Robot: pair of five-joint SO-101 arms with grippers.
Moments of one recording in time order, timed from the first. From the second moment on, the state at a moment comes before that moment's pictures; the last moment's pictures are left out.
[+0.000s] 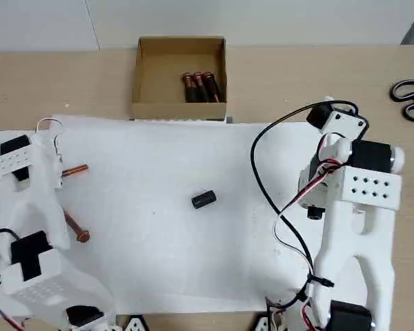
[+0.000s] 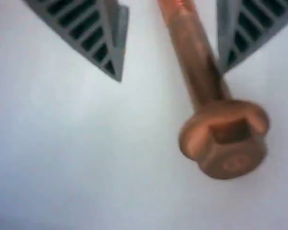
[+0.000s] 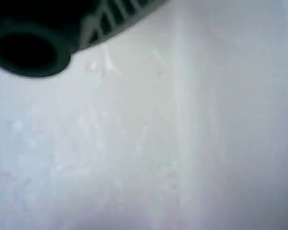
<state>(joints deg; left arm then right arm) -28.4 11.8 13.7 60.9 78.9 7.5 -22.1 15.0 99.1 1.0</state>
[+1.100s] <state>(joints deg) -31.3 17.5 11.4 60.7 79.0 7.5 -22.1 15.0 99.1 1.0</state>
